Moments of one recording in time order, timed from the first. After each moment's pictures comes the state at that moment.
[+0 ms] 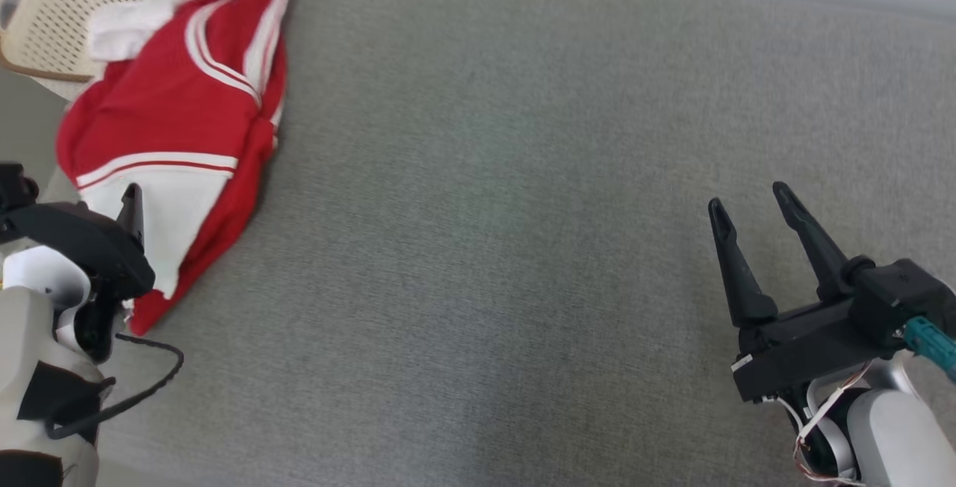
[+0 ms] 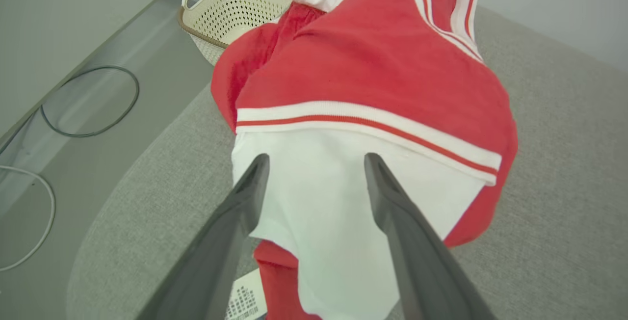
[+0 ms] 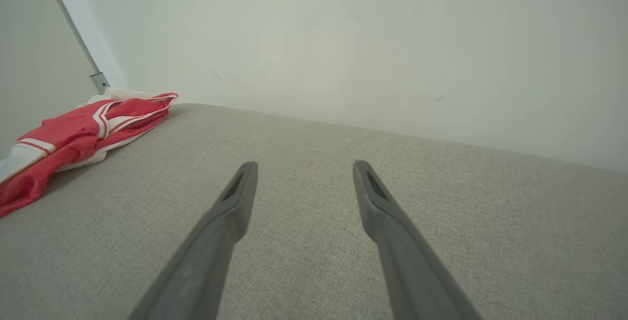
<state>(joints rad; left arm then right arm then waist) -0.90 0.29 -0.03 0.84 -0.43 0.00 0.19 -0.24 -0.28 0.26 -0.13 0.20 0.13 -0.03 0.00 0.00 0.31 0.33</state>
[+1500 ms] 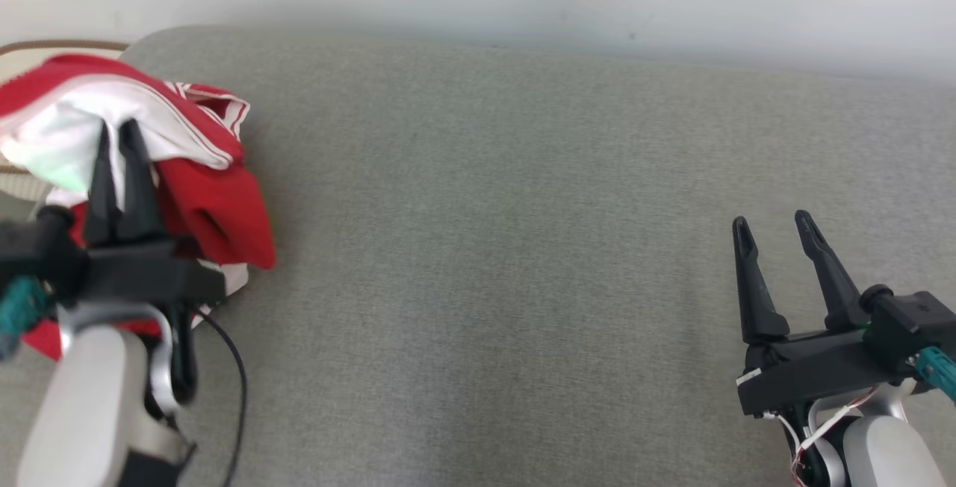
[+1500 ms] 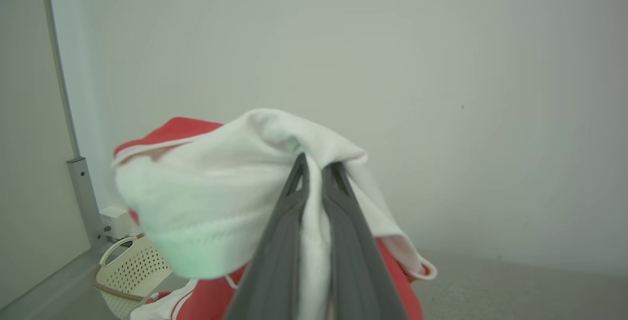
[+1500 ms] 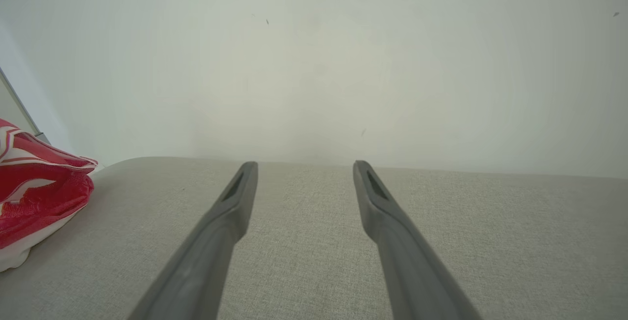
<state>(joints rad) -0.62 0.22 -0.08 0.21 -0.33 0.18 -0.25 -0.20 -0.18 0.16 -0.08 0.20 0.13 -0.09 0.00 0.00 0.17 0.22</state>
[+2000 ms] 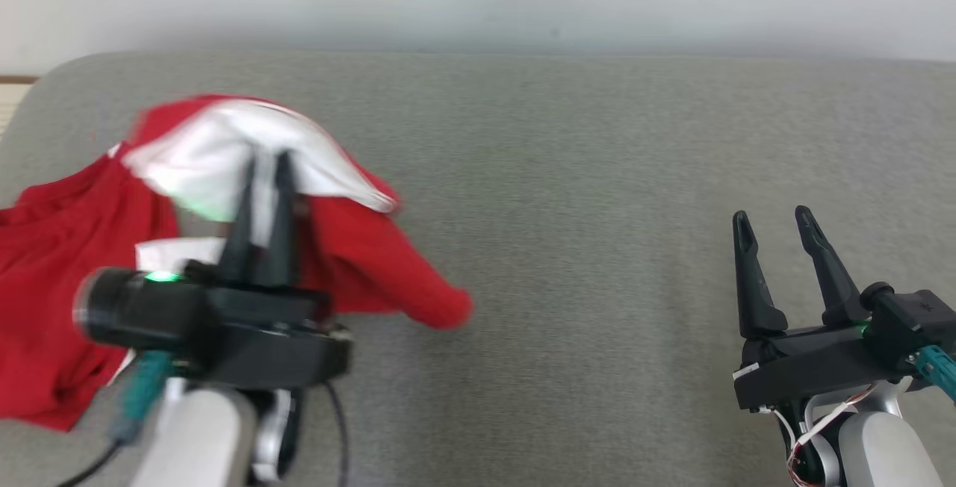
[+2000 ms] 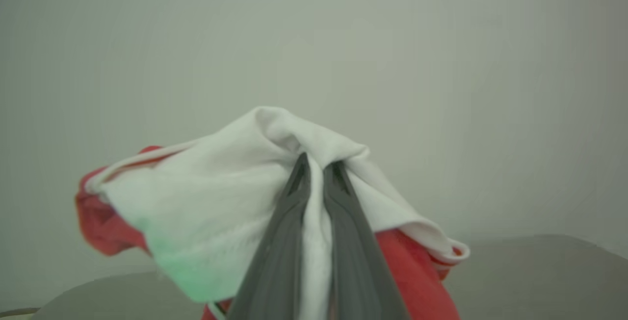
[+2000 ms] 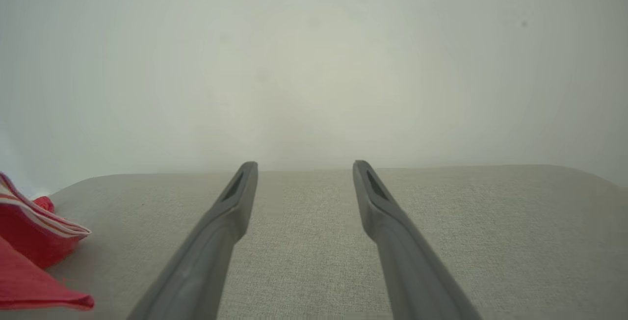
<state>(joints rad) -0.44 0.18 -0.29 -0.22 -0.22 0.22 -0.15 -0.21 -0.16 0.15 -0.07 0.21 0.13 -0.11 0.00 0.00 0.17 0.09</state>
